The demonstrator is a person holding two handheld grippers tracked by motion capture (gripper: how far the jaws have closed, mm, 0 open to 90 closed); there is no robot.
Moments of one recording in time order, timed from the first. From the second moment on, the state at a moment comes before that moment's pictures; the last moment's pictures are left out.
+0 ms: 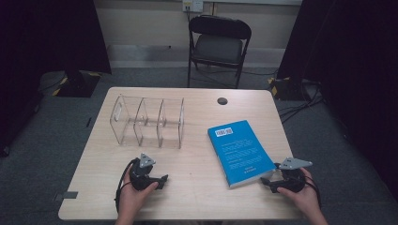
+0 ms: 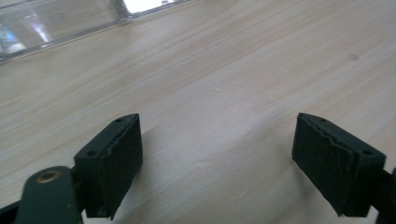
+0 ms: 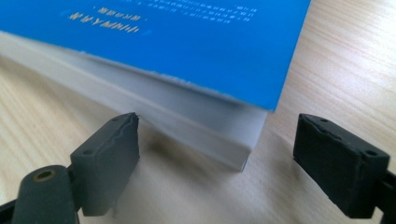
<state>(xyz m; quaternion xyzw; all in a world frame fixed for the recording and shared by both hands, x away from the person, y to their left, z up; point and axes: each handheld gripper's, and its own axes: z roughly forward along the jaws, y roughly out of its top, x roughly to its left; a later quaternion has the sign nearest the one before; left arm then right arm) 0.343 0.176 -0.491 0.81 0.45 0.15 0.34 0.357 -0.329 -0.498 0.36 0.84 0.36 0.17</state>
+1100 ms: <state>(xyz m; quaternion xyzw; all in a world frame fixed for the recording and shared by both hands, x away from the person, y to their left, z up) 0.322 0.094 -0.483 0.87 0.33 0.10 0.36 0.335 -0.292 -0.496 0.31 0.86 0.37 0.14</state>
